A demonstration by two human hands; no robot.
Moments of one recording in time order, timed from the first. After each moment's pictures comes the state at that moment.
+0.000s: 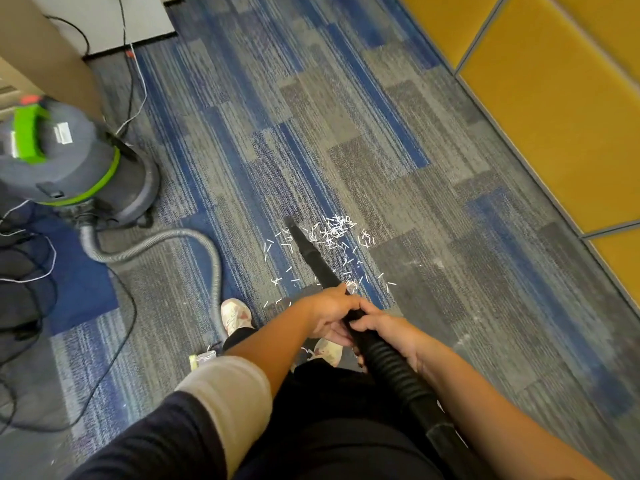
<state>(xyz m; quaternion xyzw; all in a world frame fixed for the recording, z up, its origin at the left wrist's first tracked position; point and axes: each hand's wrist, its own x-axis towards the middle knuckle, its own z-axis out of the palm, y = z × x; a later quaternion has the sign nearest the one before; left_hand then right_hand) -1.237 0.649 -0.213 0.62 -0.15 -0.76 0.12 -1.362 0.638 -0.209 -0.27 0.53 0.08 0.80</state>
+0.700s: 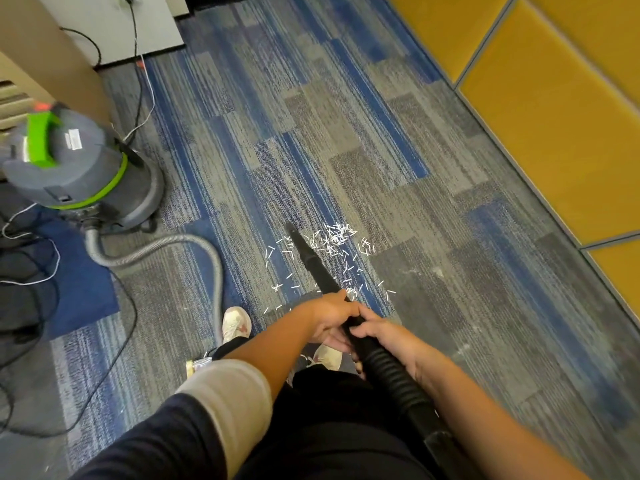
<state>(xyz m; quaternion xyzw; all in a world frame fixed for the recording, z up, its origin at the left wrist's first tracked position) -1.237 0.653 -0.206 0.63 -0.17 -0.75 0.11 -1.365 0.644 -0.206 -0.25 0.53 0.06 0.81</state>
